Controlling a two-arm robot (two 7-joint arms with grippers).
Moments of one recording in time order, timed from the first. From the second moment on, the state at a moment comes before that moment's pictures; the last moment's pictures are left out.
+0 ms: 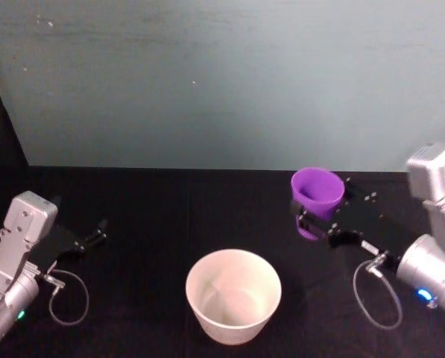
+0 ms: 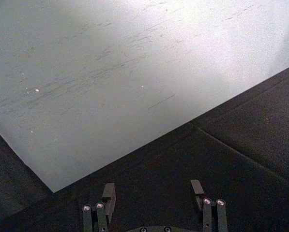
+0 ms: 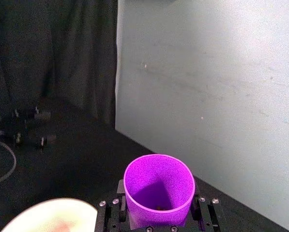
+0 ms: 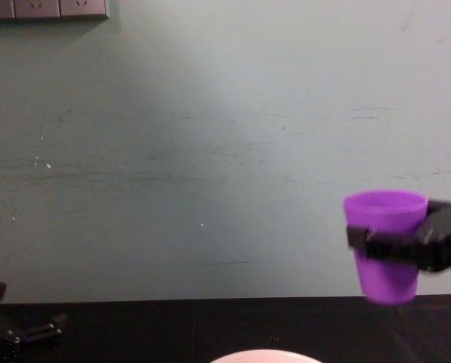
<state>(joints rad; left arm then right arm) -0.20 0.60 0.45 -1.41 -0.25 -0.12 0.03 0.15 0.53 -0.29 -1.74 0.32 0.12 0.36</state>
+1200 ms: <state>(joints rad) -0.20 0.60 0.45 -1.41 -0.25 -0.12 0.03 0.34 0.66 -0.76 -1.84 -0.74 0.33 0.30</state>
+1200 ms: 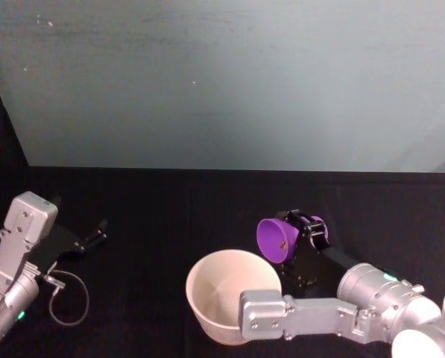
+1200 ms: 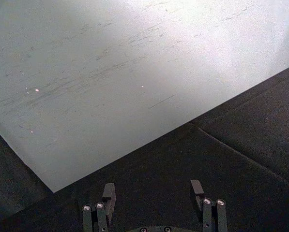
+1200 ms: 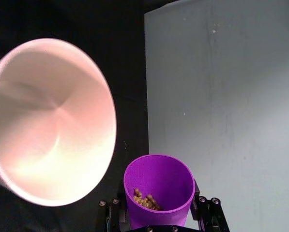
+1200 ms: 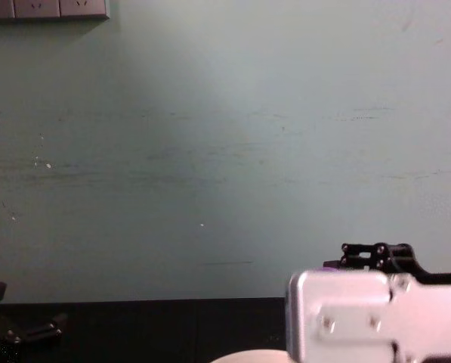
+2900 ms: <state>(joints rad) -0.20 0.60 0.45 -1.41 -0.25 -0.12 0.03 0.41 0.67 -1.01 -1.82 -1.55 0.37 0.40</state>
